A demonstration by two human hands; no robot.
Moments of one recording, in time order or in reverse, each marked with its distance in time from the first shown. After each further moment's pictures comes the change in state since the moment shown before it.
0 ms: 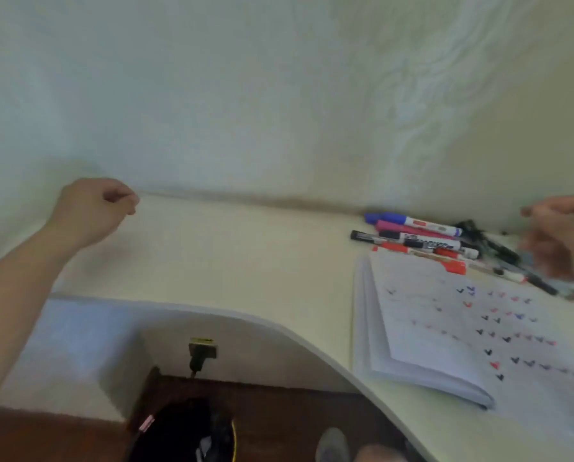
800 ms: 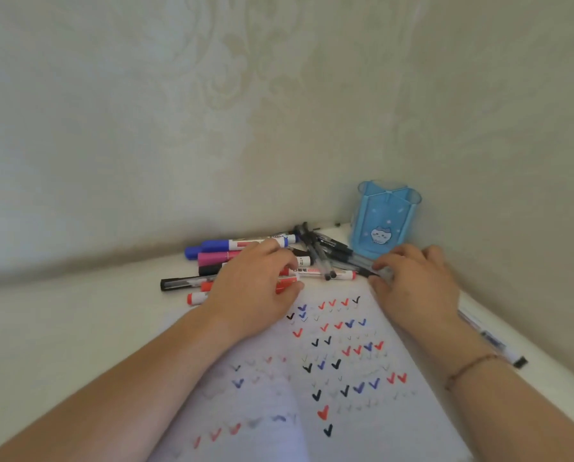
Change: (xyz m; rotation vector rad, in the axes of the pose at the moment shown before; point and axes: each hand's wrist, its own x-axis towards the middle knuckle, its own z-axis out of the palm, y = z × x) left_hand -0.101 0.314 0.289 -0.045 -0.360 0.949; right_hand 0.045 0.161 -0.054 -1.144 0.164 0.146
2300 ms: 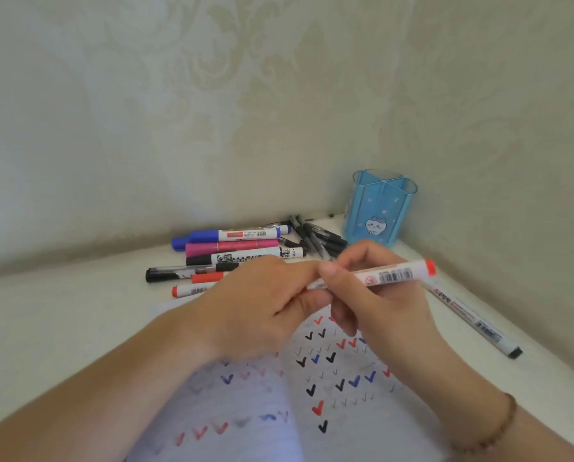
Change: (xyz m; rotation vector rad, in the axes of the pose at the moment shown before) left_hand -0.013 0.035 -0.040 -0.385 -0.293 0.254; right_hand -0.059 -0.061 -0.057 1.510 -0.179 -0.127
